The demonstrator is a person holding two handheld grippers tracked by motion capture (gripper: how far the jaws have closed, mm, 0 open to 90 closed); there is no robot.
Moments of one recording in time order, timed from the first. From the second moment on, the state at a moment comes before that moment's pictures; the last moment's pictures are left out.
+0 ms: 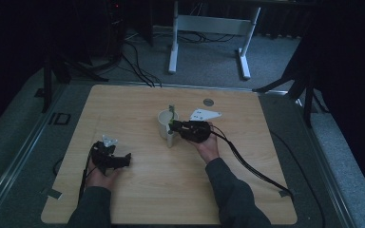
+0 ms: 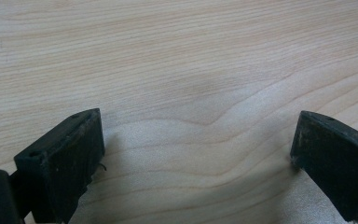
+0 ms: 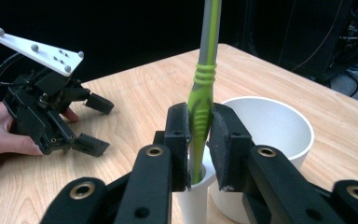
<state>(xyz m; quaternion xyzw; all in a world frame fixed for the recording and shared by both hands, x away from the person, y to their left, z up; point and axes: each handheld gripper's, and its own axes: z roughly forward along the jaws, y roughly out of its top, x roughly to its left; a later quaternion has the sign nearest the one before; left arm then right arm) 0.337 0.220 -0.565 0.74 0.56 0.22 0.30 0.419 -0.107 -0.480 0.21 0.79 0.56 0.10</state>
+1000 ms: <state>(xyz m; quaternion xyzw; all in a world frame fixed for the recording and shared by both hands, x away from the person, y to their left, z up) 0.337 0.220 -0.565 0.74 0.56 0.22 0.30 0.401 -0.120 -0.480 0.19 0.84 0.50 0.12</state>
